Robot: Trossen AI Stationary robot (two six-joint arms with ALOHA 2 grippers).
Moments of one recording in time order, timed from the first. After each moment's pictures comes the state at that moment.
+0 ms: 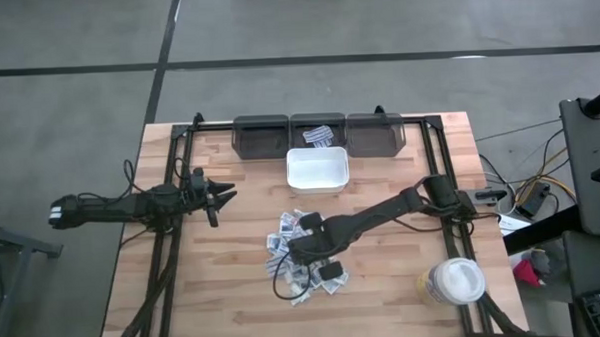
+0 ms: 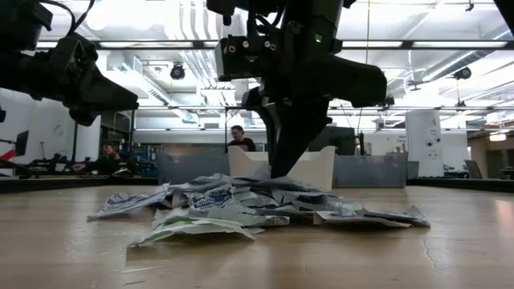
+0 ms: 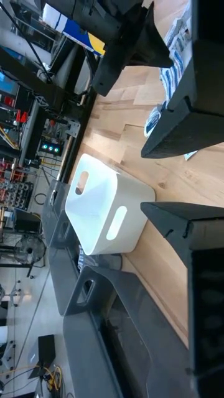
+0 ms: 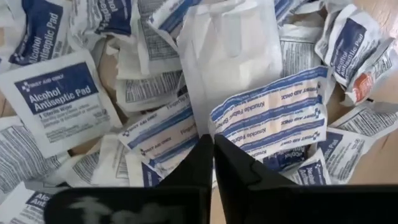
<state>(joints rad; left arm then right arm) 0.00 0.20 0.05 -0.07 -0.35 -0.27 0.27 2.16 1.68 -0.87 0.13 -0.06</state>
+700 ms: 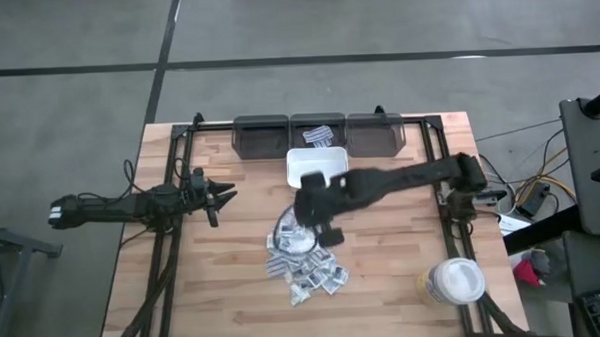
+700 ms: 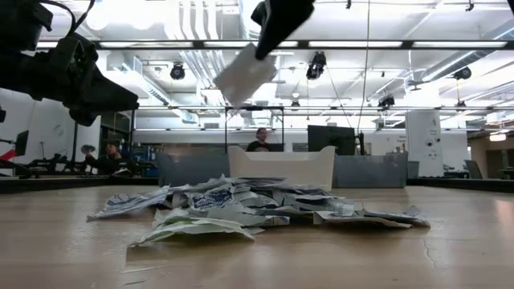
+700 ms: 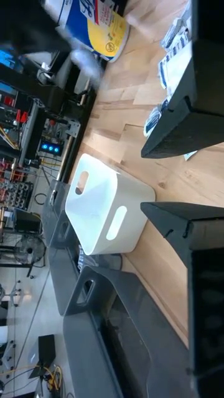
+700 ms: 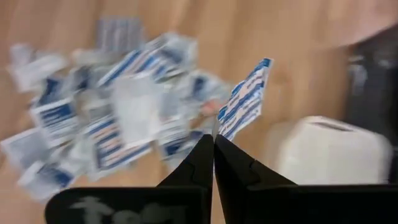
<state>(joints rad) 0.00 0.21 0.05 -0.07 -0.35 -0.27 0.13 1.90 1.82 -0.99 0.15 -0.17</state>
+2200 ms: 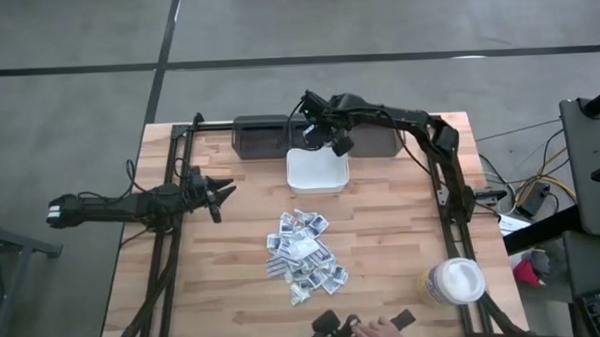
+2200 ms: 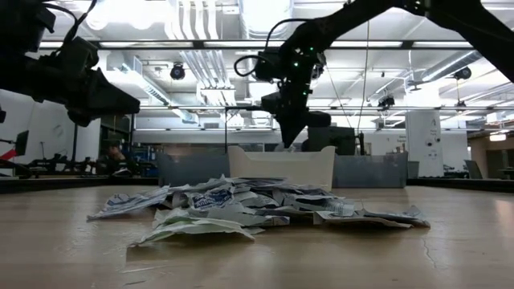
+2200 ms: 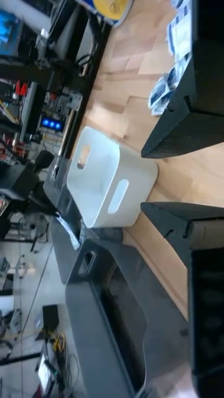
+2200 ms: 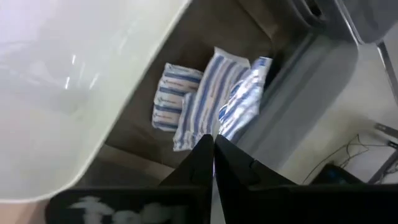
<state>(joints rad) 0.00 0.24 0.05 -0.06 -0.46 -0.26 -0.50 2.11 1.82 -0.93 0.22 -1.15</state>
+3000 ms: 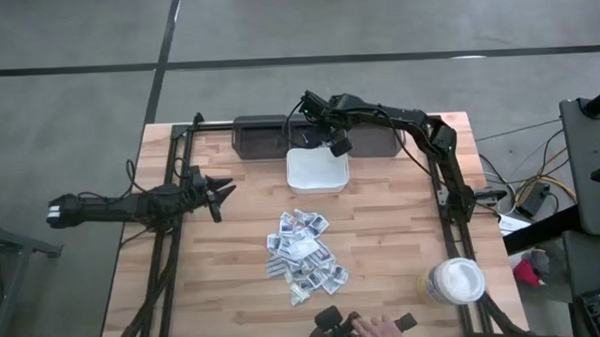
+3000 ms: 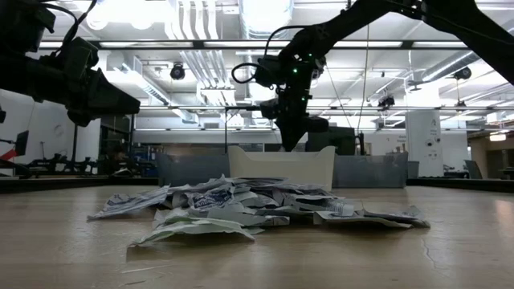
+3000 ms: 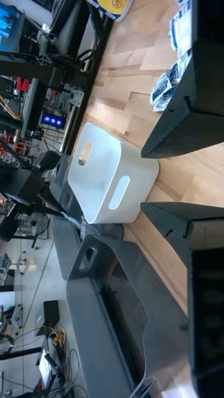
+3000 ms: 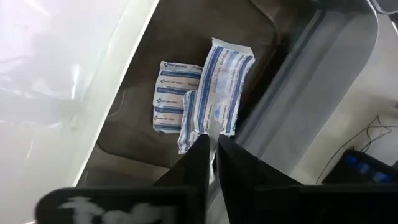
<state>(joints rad) 0.01 0.24 0.05 -0.06 -0.47 -0.26 -0.51 2.13 1.82 -0.92 0.22 -1.06</state>
